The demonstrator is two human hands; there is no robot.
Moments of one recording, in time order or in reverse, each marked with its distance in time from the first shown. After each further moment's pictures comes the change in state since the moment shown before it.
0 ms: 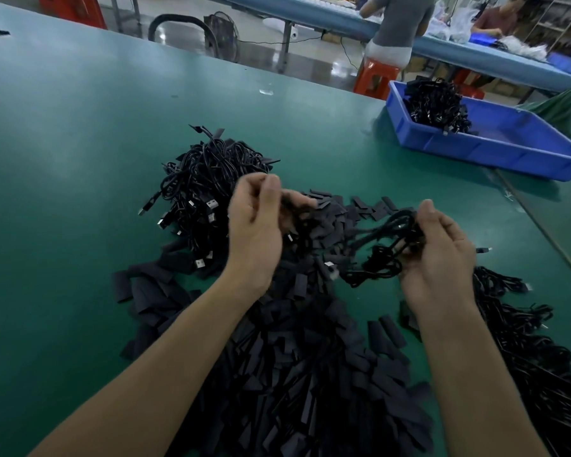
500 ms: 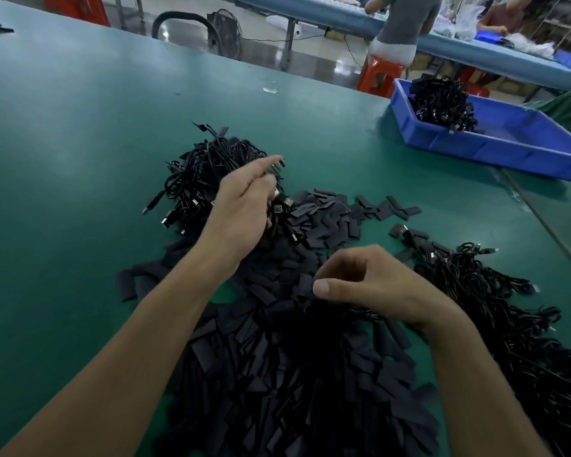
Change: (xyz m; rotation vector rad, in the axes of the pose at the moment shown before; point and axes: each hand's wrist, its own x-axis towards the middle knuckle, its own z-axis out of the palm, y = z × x) left_hand 0.023 0.031 -0.021 0.536 -0.015 -0.108; right_hand -0.017 0.005 0.008 -1.114 -0.997 -0.021
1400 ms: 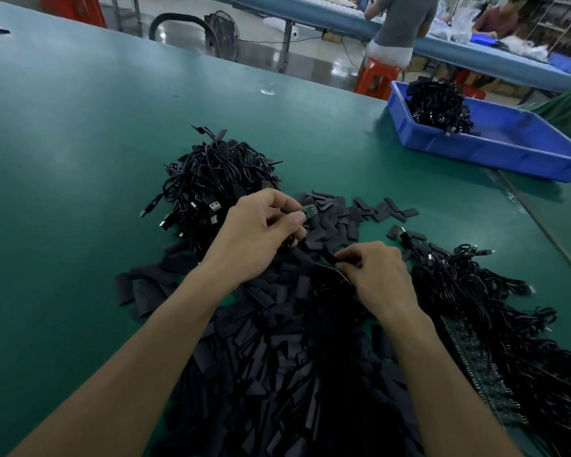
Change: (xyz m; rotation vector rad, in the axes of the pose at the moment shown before) left_hand -0.008 -0.022 0.002 0.117 -0.200 -0.001; right_hand 0.027 0.030 0.018 -0.399 0.557 0.204
